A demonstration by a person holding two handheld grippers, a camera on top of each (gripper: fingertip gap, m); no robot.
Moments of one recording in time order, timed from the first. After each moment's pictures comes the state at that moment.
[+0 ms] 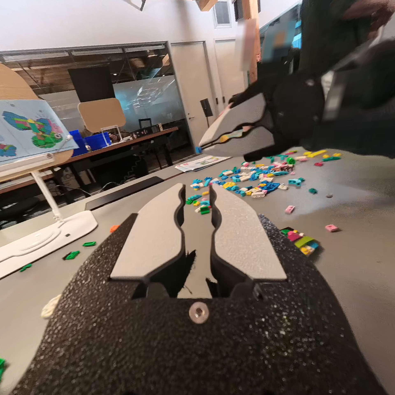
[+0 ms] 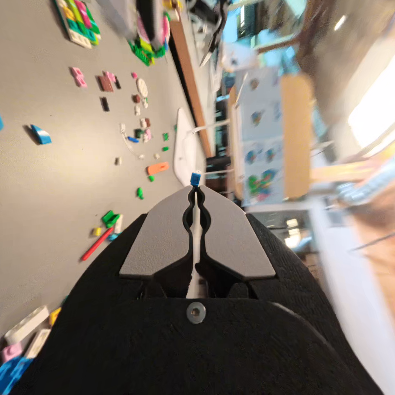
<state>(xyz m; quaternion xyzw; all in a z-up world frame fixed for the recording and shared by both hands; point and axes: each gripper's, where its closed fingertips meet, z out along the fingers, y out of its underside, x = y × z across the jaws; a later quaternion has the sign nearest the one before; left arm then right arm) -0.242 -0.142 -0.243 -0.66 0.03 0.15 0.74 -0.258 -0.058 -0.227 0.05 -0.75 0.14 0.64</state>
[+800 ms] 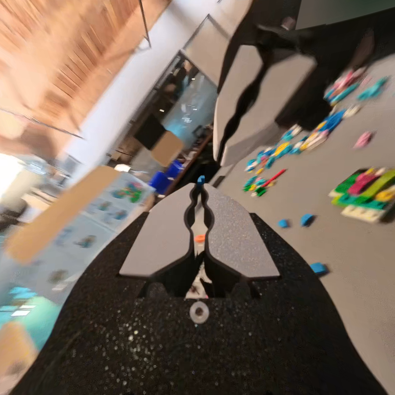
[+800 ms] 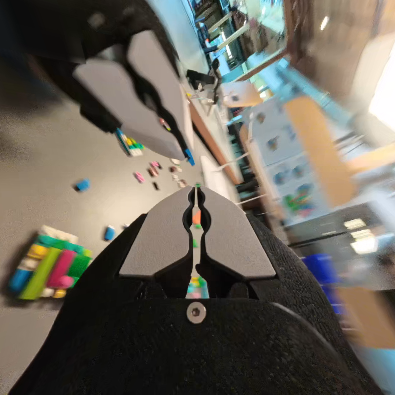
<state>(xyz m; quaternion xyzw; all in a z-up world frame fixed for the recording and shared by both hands) -0.236 -0.147 -0.235 -0.61 0.19 0.45 0.62 -0.228 -0.124 -0.241 -0.07 -0.76 0.33 0.55</state>
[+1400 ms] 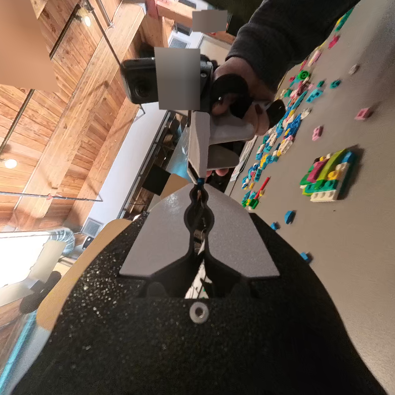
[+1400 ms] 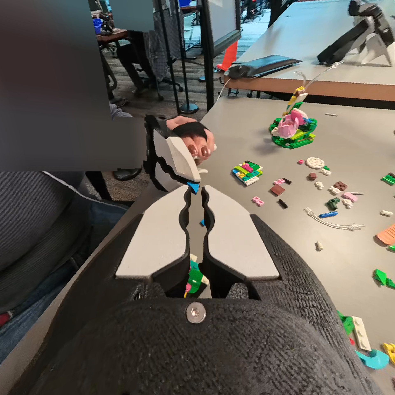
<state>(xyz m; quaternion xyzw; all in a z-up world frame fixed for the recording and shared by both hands) -0.197 -0.147 -0.245 -0.53 0.33 0.49 0.61 -0.197 -0.154 -0.247 -0.19 -0.79 0.58 0.09</state>
